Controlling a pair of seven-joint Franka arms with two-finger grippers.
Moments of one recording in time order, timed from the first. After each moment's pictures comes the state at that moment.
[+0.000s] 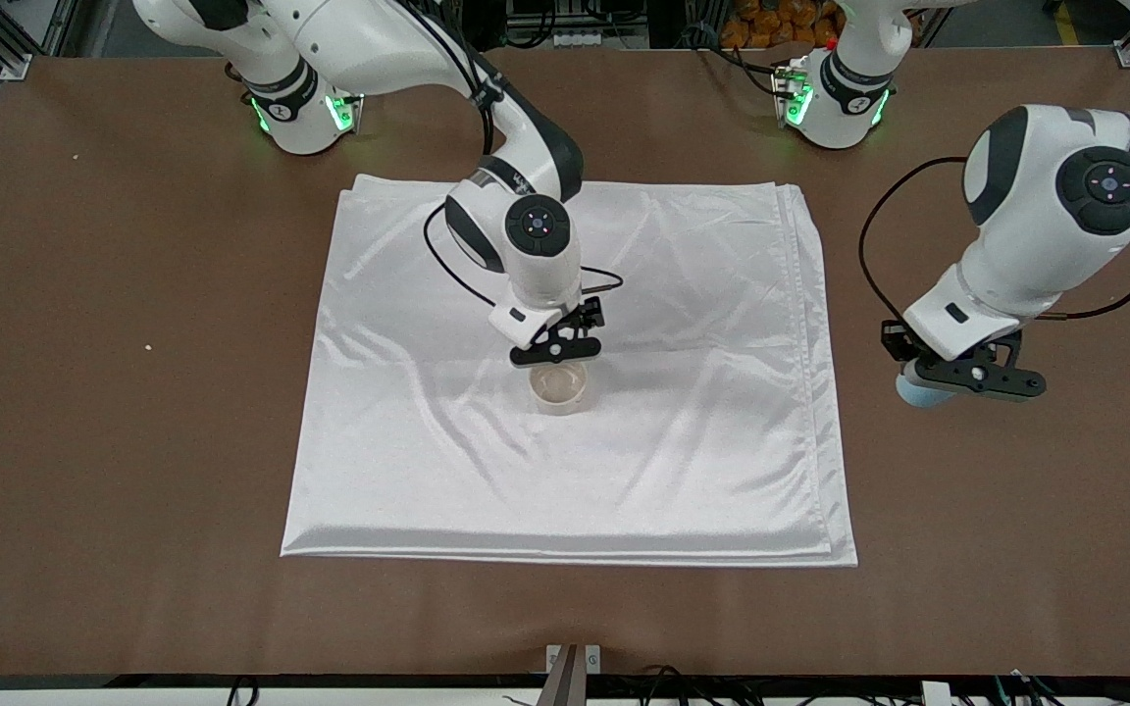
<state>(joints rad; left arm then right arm) 0.00 0.15 -0.22 -1.85 0.11 2.08 -0.03 0.75 0.64 0.02 -1.46 0.02 2.09 0.66</state>
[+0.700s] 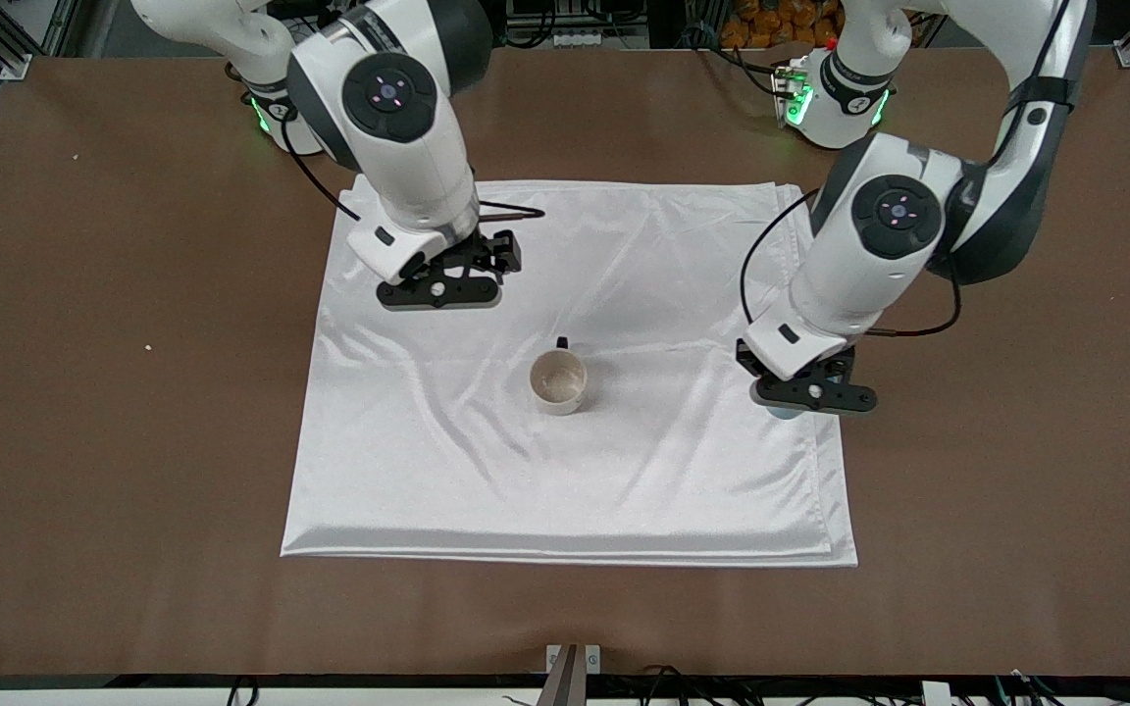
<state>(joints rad) -0.26 0.35 -0.23 -1.63 0.11 2.05 -0.38 0.62 0.30 0.01 -1.45 0.02 1.70 0.60</state>
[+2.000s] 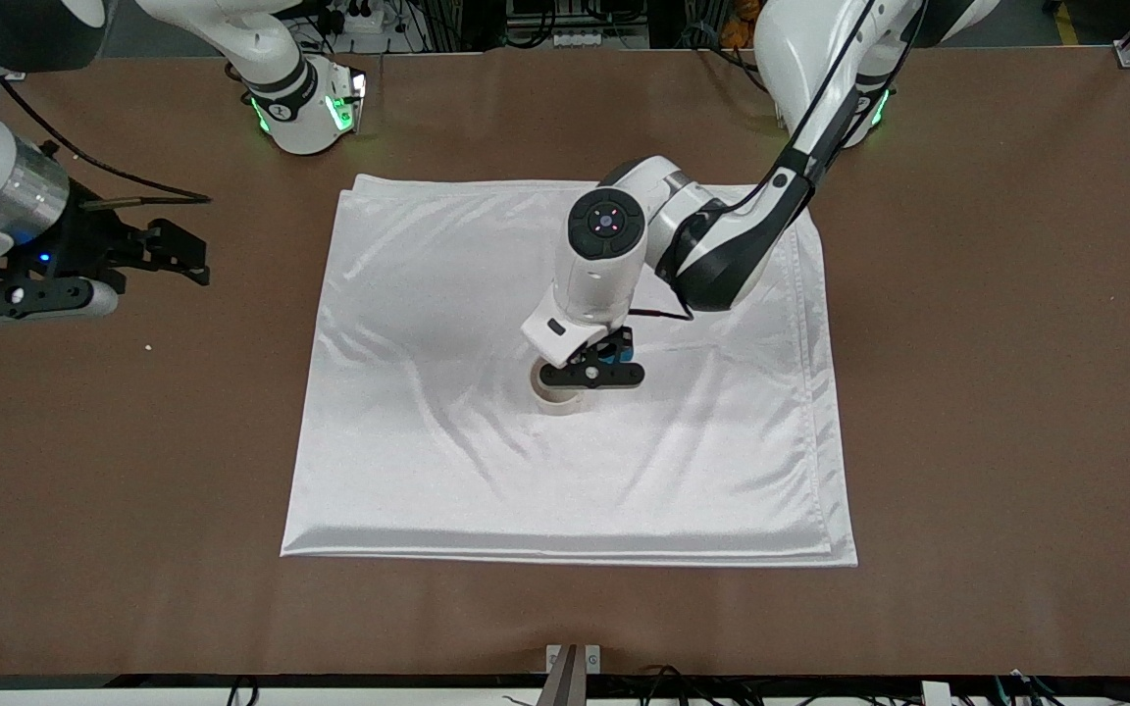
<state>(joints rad) -0.59 0.72 -0.22 -1.23 0.11 2.01 -0.82 0.12 0.11 0.01 -1.46 0.04 1.51 0.07</state>
